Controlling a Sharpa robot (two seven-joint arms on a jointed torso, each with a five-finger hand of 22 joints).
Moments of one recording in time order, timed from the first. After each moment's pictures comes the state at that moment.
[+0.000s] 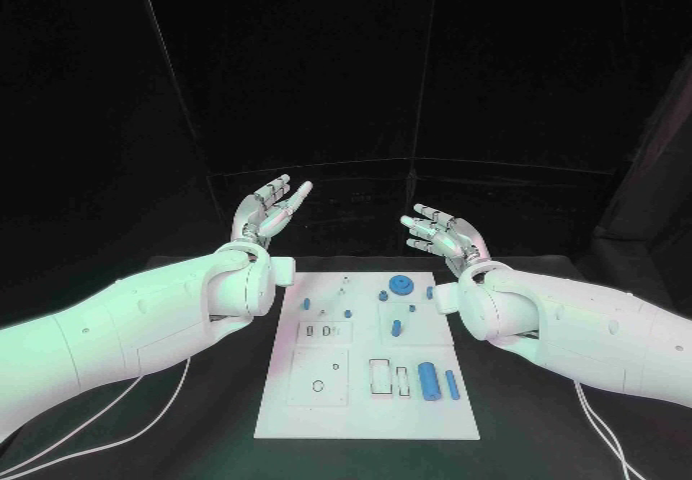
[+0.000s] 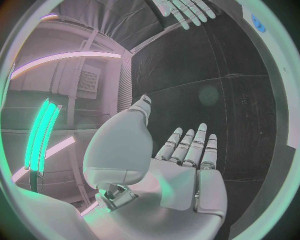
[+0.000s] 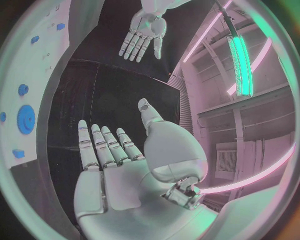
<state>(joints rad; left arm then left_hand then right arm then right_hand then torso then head) 1.17 -0.63 -0.01 1.26 0.04 -0.60 0.56 1.20 -0.10 0.10 0.27 0.04 0.36 0.15 0.03 0.04 0.32 0.17 0.03 0.03 0.46 0.22 0.04 0.05 0.10 0.19 0.28 0.02 0.03 1.14 -0.67 -0.06 1.32 -0.11 -0.51 0.43 1.09 0.15 0.01 -0.20 0.16 0.38 0.15 0.03 0.04 0.46 0.23 0.04 0.04 0.50 0.22 0.04 0.04 0.11 0.54 0.28 0.05 0.06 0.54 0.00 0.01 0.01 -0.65</state>
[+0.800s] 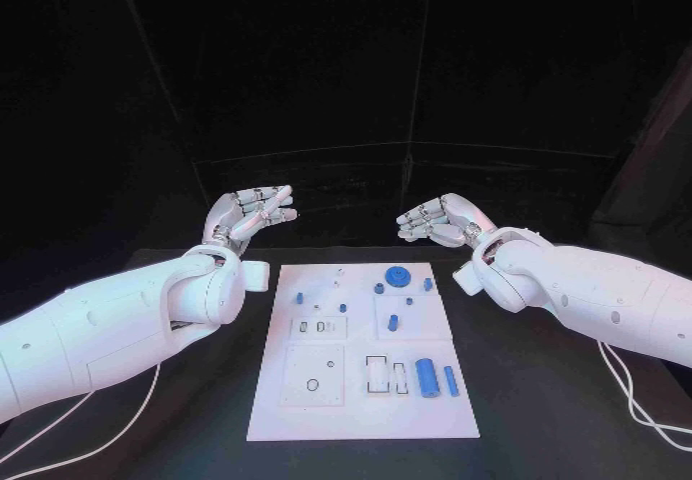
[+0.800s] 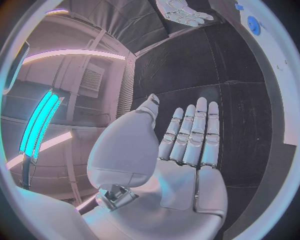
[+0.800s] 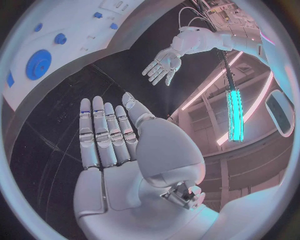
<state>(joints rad) 1.18 -0.76 -0.02 1.35 0.02 -0.49 0.59 1.29 -0.03 0.09 0.21 0.05 0.87 0.22 0.13 0.08 0.94 0.19 0.14 0.07 1.02 0.15 0.20 0.11 0.17 0.80 0.27 0.25 0.12 1.23 -0.68 -0.07 1.20 -0.68 -0.36 0.35 1.32 0.12 0.09 -0.29 0.16 0.95 0.22 0.09 0.06 1.04 0.16 0.09 0.06 1.11 0.12 0.15 0.07 0.17 0.92 0.23 0.21 0.11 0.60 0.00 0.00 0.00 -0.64</state>
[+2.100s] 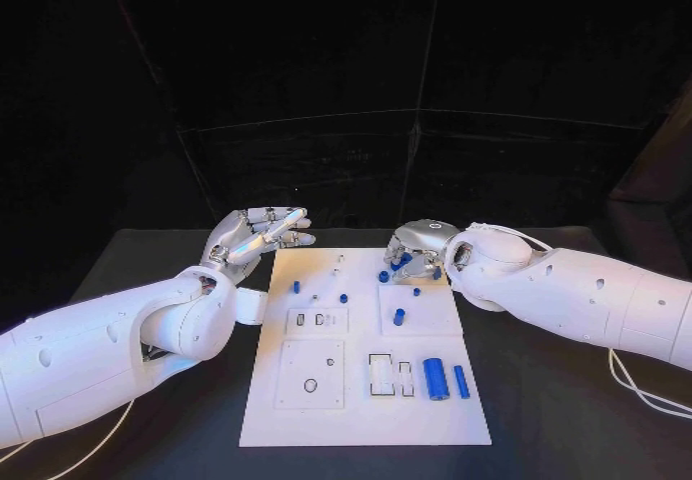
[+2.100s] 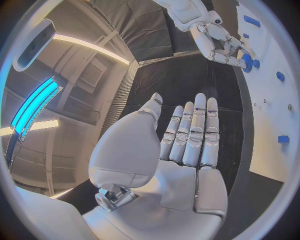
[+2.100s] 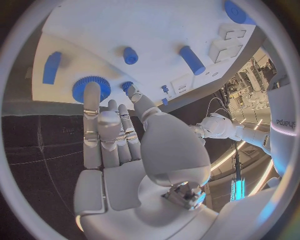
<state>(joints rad) 1.17 -0.86 -0.02 1.56 -0.03 -0.34 0.56 1.32 -0.01 0.08 0.14 0.05 0.94 0.22 0.13 0.07 1.03 0.17 0.13 0.07 1.11 0.12 0.20 0.13 0.17 0.88 0.24 0.26 0.11 1.26 -0.63 -0.05 1.24 -1.61 -0.20 -0.03 1.29 0.02 0.14 -0.28 0.14 1.00 0.16 0.07 0.06 1.13 0.10 0.07 0.06 1.46 0.01 1.11 0.82 0.17 1.16 0.09 0.83 0.46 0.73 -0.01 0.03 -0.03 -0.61</state>
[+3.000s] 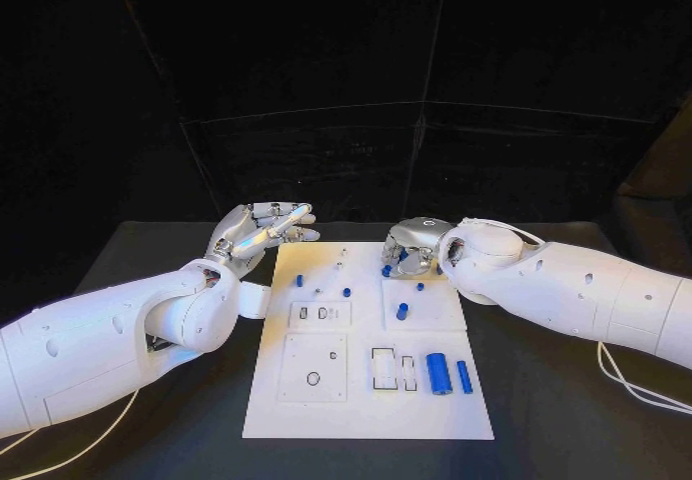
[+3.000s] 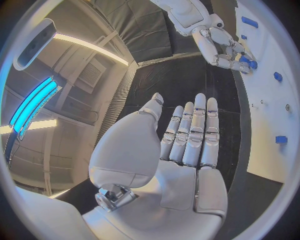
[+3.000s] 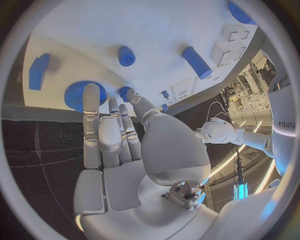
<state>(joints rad) 1.18 -0.86 -0.02 1.55 -0.04 -0.32 0.54 1.32 -0.01 0.08 0.13 0.05 0.94 0.22 0.12 0.07 1.03 0.17 0.12 0.07 1.11 0.12 0.19 0.13 0.17 0.88 0.24 0.26 0.10 1.26 -0.58 -0.05 1.20 -1.63 -0.14 -0.03 1.27 0.05 0.19 -0.28 0.15 1.00 0.16 0.07 0.07 1.17 0.09 0.07 0.06 1.46 0.01 1.25 0.98 0.17 1.14 0.10 0.91 0.51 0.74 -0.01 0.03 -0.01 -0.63</state>
